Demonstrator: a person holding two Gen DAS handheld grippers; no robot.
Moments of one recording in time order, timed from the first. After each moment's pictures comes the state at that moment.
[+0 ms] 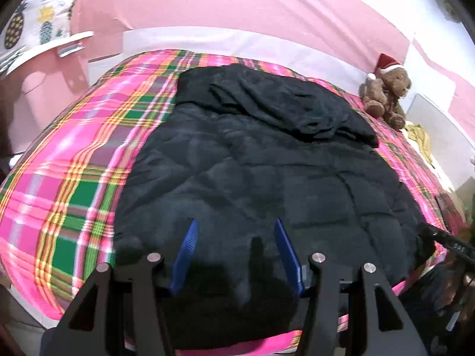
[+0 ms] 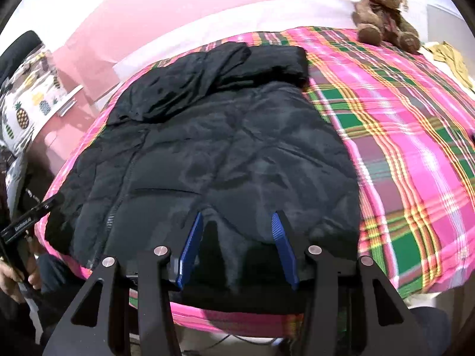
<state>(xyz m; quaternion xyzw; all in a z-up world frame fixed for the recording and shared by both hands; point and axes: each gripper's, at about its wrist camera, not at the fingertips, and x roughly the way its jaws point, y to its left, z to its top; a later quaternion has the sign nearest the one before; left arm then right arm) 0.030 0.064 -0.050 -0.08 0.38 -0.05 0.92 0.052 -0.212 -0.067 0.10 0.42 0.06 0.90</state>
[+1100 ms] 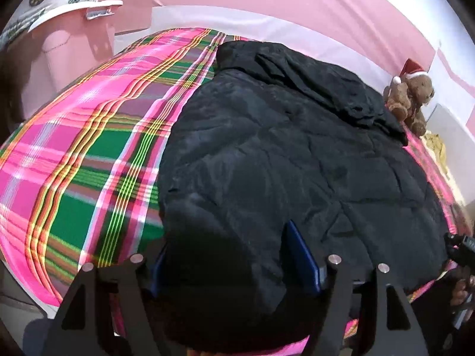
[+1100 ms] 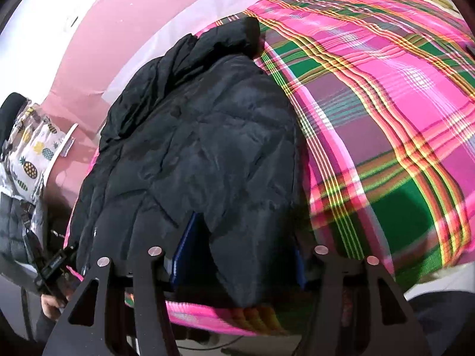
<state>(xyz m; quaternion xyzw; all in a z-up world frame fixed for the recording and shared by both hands) 0.031 0.098 -0.100 -0.11 0.41 -0.01 0.90 0.052 -0.279 -0.113 0.25 0.44 0.07 0.86</state>
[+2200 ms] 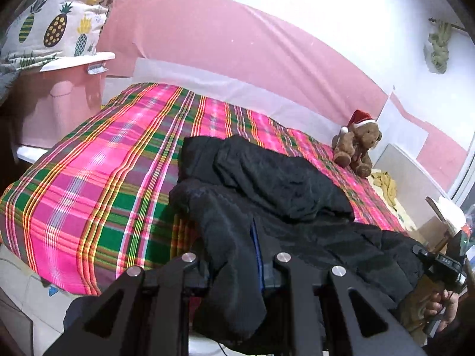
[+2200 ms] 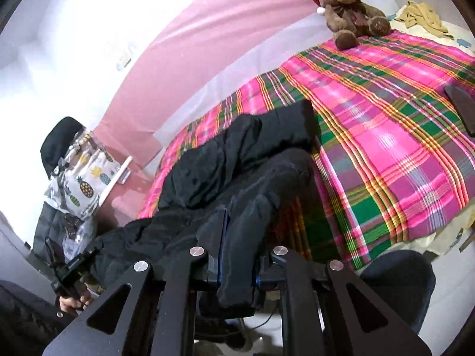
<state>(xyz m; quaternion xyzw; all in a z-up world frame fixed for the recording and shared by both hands) -0.063 0.121 0.037 -0.17 0.29 -0.09 0.94 -0.053 -0.286 0.013 0.28 0.31 0.12 0.90</state>
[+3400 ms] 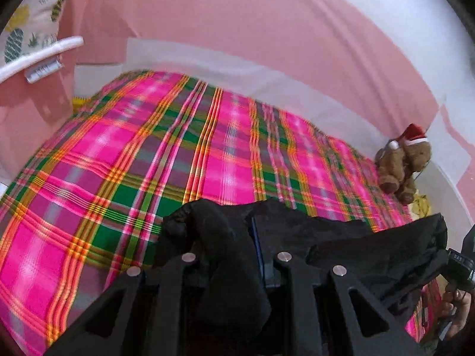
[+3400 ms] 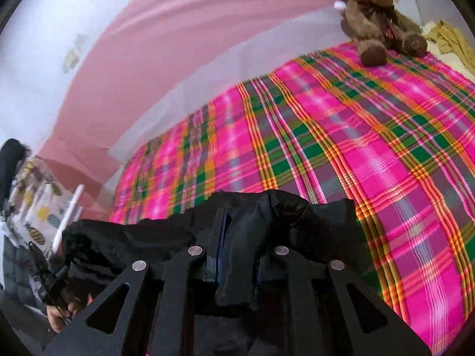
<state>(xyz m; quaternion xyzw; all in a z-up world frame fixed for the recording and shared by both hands) 0.260 0.121 0.011 -0.18 0.36 -0.04 0.91 0.258 -0.294 0.031 0.24 0.37 0.07 0.89</state>
